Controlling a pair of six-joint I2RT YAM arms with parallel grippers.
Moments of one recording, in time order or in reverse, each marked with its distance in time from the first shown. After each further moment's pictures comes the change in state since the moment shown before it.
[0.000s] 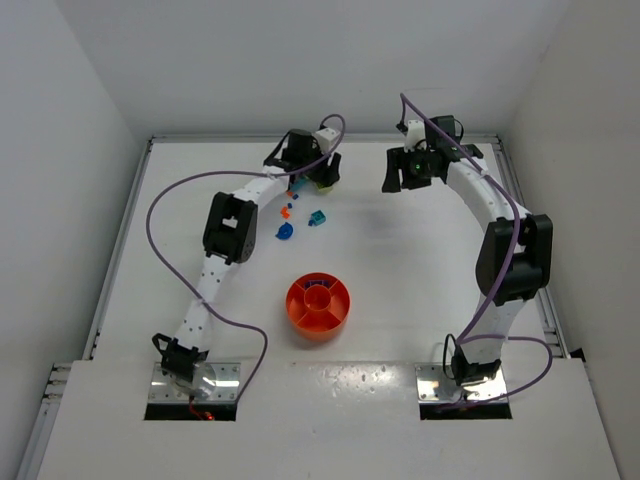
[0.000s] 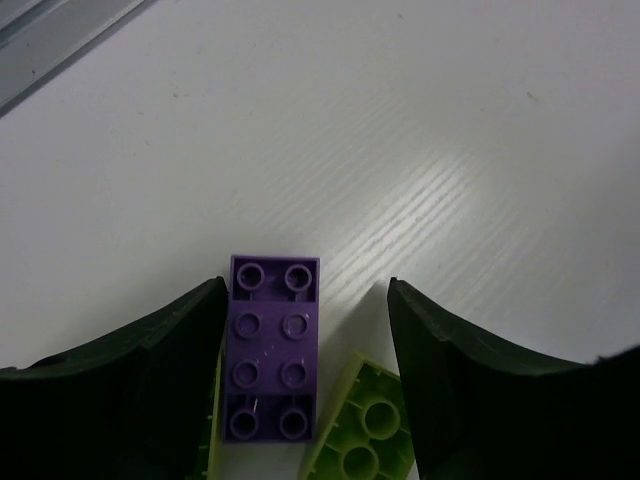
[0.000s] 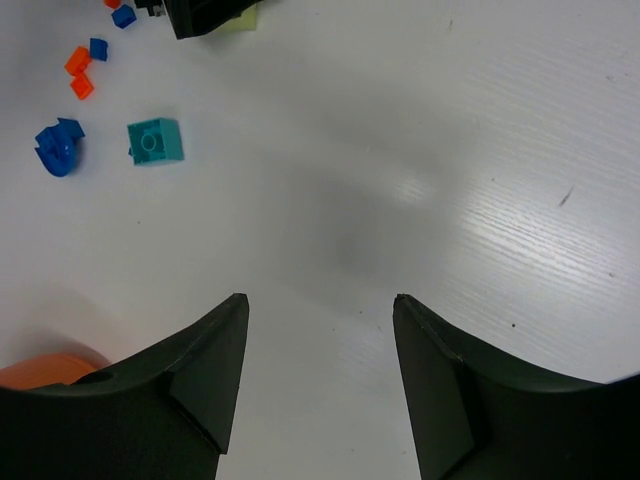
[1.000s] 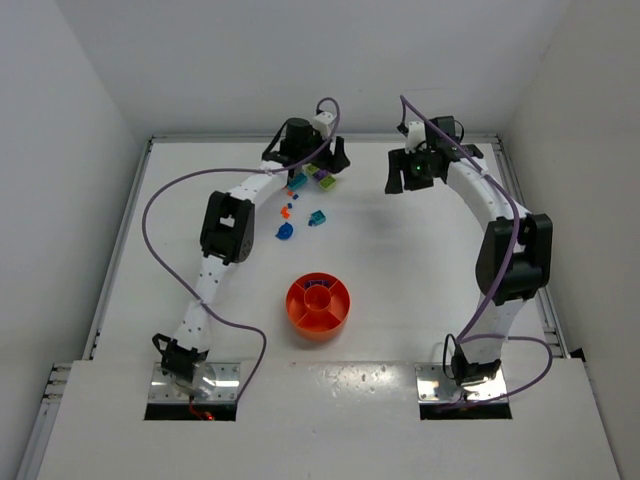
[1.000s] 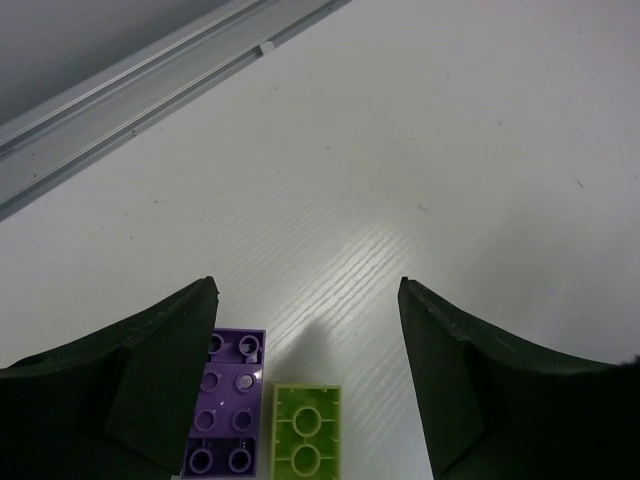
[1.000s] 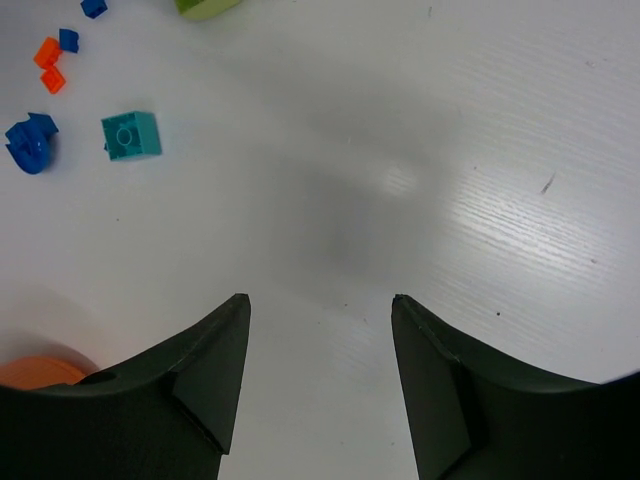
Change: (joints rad) left arm 0.000 -0.069 -0.016 0.100 0.095 -0.171; right arm 0.000 0.004 0.000 -0.015 0.036 -0.012
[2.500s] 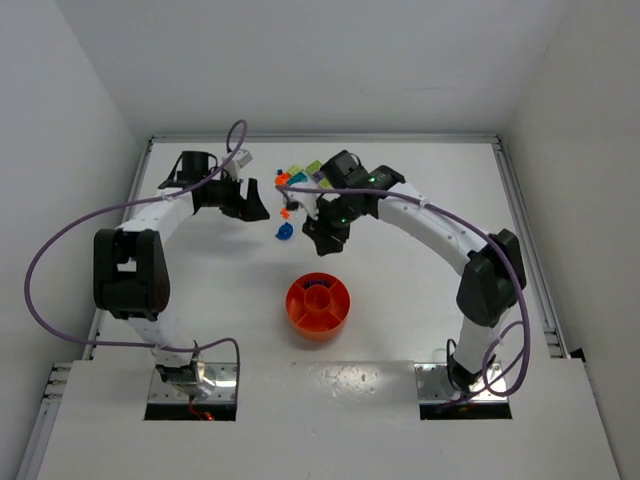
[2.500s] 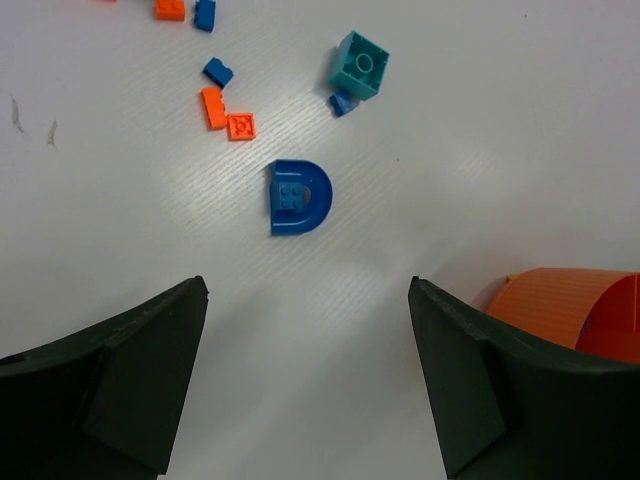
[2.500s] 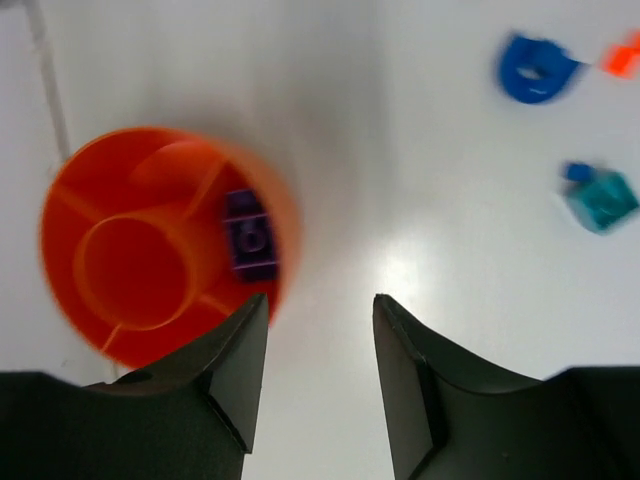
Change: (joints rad) left arm 0.360 -0.938 -1.101 -0.345 0.277 0.235; right arm 0.586 -0.047 0.070 -0.359 -0.173 -0.610
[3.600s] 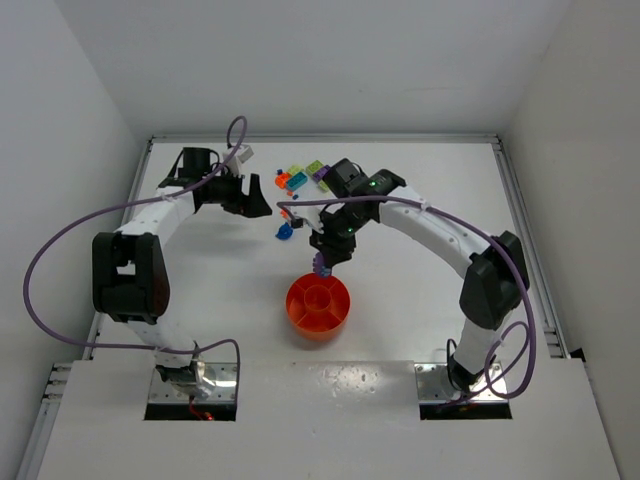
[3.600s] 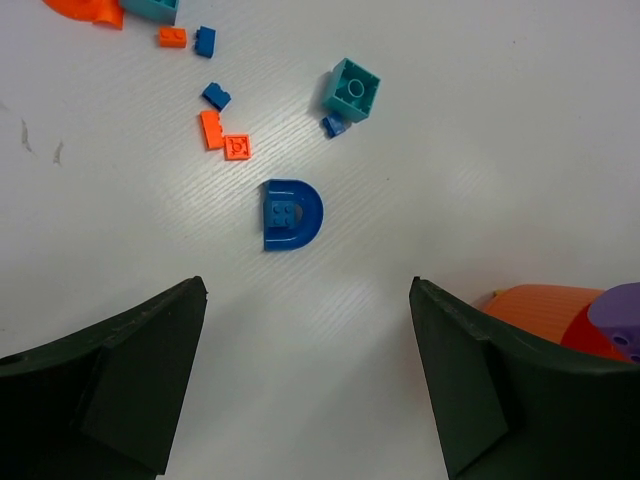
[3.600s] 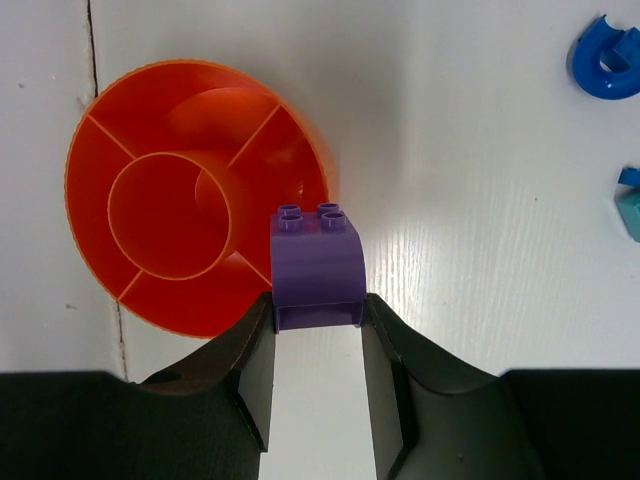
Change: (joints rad) left arm -0.021 -0.005 0.040 -0.003 -0.019 -0.052; right arm -0.019 -0.031 -0.054 -0.030 -0.031 -0.088
